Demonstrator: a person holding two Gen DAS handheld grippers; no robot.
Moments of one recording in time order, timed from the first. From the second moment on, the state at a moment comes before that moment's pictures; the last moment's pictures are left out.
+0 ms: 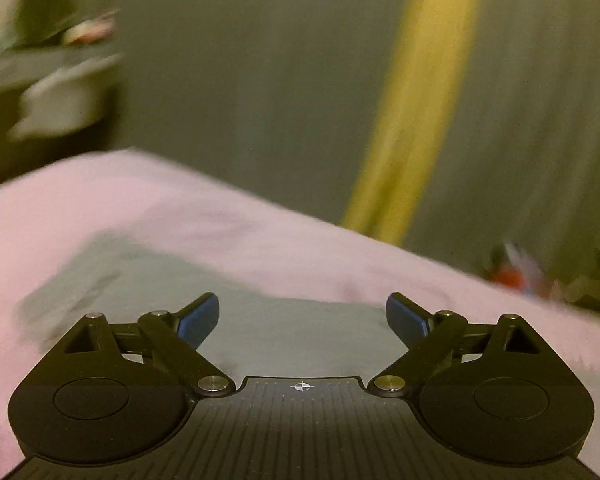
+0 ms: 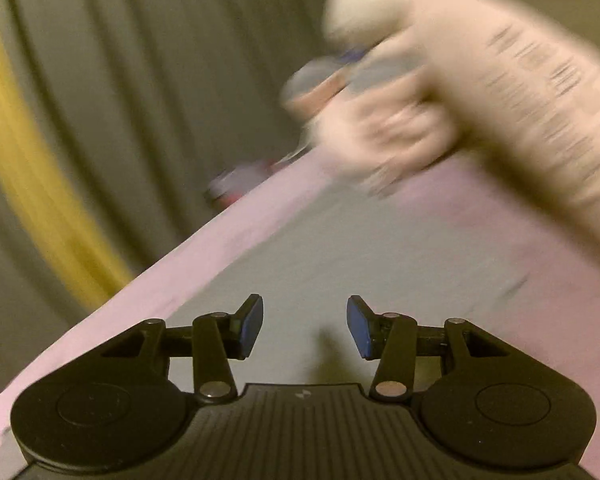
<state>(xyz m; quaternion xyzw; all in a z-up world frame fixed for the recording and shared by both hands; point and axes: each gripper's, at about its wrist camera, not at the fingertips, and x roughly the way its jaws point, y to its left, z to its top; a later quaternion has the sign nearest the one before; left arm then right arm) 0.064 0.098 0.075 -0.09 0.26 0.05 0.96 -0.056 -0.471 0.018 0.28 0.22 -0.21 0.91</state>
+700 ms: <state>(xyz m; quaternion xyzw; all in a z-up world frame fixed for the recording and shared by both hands) 0.196 -0.014 -0.005 0.02 0.38 0.04 0.93 0.022 -0.423 -0.045 0.19 0.37 -0.16 0.89</state>
